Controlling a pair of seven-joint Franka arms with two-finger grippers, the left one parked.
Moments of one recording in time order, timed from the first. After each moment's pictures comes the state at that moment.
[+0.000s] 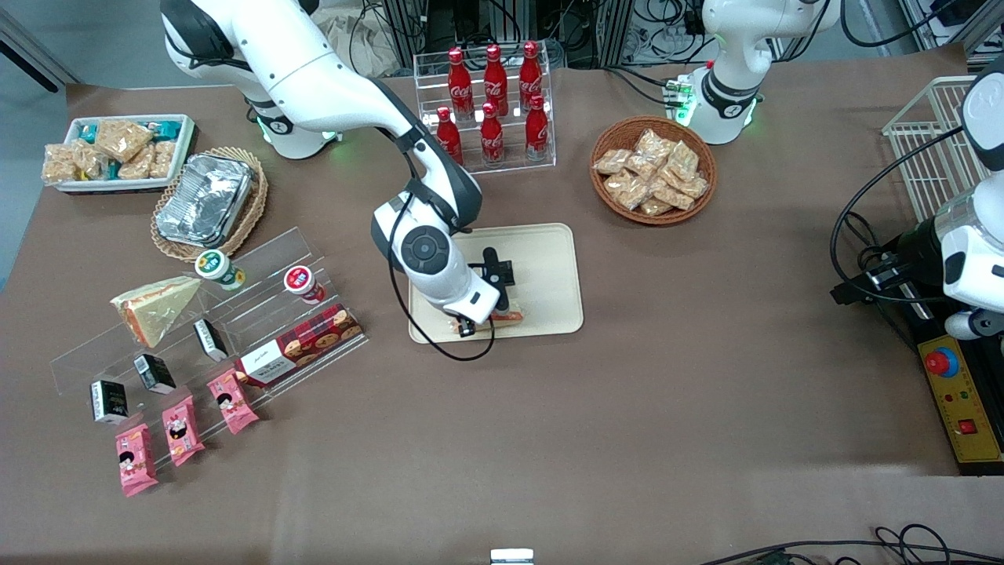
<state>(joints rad) 0.72 0.64 -0.05 -1.65 0.14 2.29 -1.19</state>
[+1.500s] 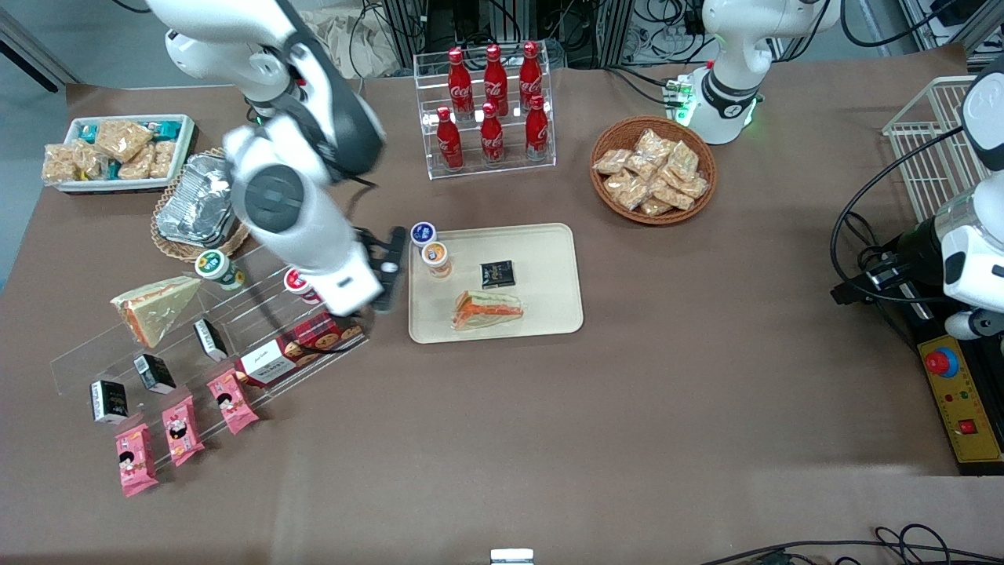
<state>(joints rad) 0.71 0.22 -0.34 -1.62 0.09 1.74 -0.90</state>
